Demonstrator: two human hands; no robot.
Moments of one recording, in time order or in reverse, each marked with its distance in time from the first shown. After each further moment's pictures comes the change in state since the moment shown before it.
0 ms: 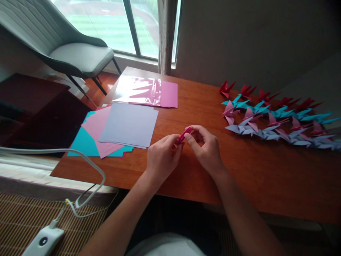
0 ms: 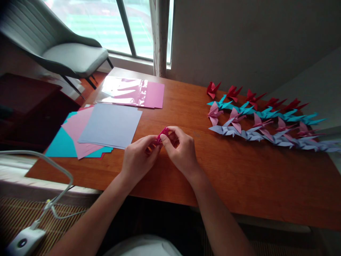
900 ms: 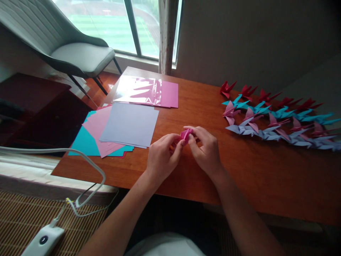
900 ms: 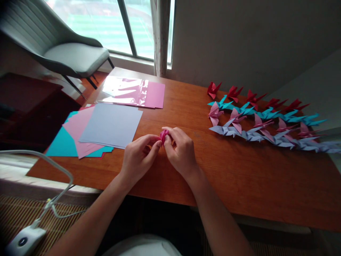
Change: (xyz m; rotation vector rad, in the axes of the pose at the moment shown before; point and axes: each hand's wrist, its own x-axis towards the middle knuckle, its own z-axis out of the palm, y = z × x) left_hand 0.002 0.005 -0.006 -0.199 -0.014 -0.059; right_hand 0.002 0.001 -0.001 -0.254 -0.001 -0.263
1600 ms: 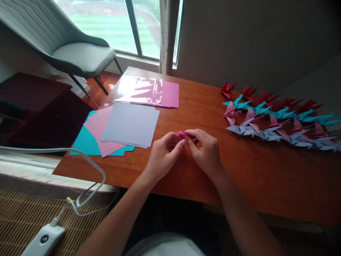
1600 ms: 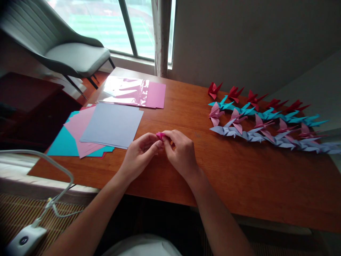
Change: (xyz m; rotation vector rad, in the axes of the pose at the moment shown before) left_hand 0.004 -0.002 -0.001 -0.535 -0.121 -0.224; right_hand -0.003 0.001 0.002 -0.037 -0.006 -0.050
